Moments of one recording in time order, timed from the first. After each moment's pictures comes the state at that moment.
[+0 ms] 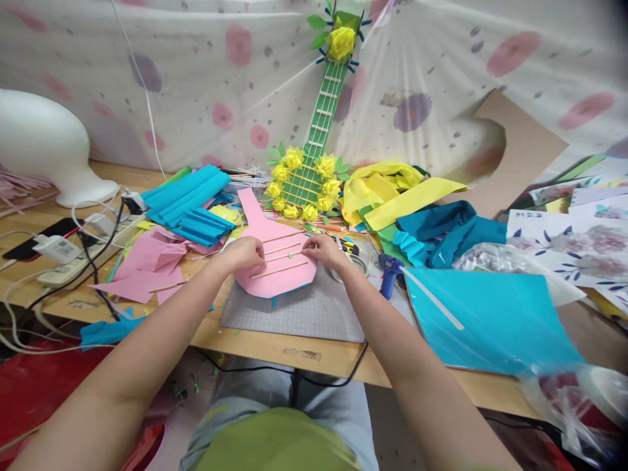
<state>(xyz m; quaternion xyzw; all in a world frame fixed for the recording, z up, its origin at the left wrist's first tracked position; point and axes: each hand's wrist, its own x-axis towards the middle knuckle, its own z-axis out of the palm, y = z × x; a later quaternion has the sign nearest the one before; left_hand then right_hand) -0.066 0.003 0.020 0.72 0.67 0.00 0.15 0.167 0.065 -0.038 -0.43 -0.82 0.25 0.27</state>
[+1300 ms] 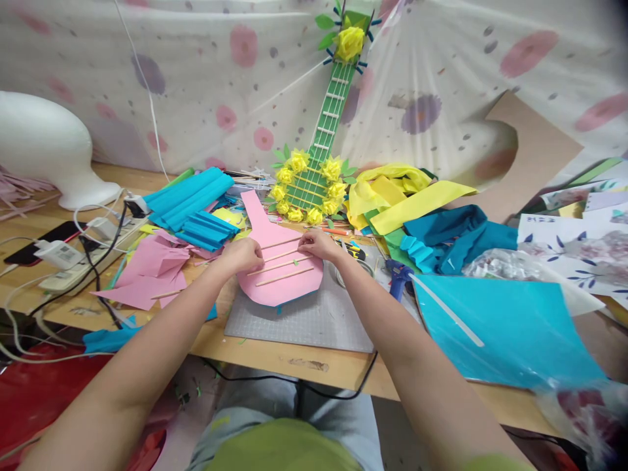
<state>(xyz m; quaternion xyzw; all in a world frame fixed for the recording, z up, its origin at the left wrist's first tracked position) -0.079 0.010 0.020 0.70 0.70 0.00 0.13 0.139 0.090 -0.021 -0.40 -0.86 0.24 0.22</state>
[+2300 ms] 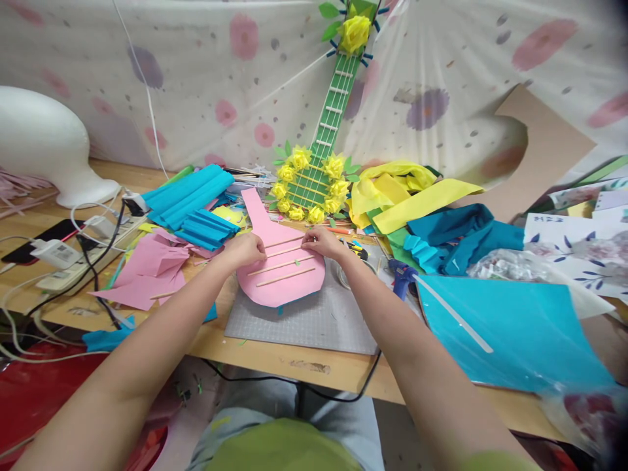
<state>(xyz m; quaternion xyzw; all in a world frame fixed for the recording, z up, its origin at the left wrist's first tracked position) -0.078 0.022 0.019 0.71 0.69 0.02 0.14 0.146 0.097 -0.024 -0.39 -0.86 0.23 0.23</state>
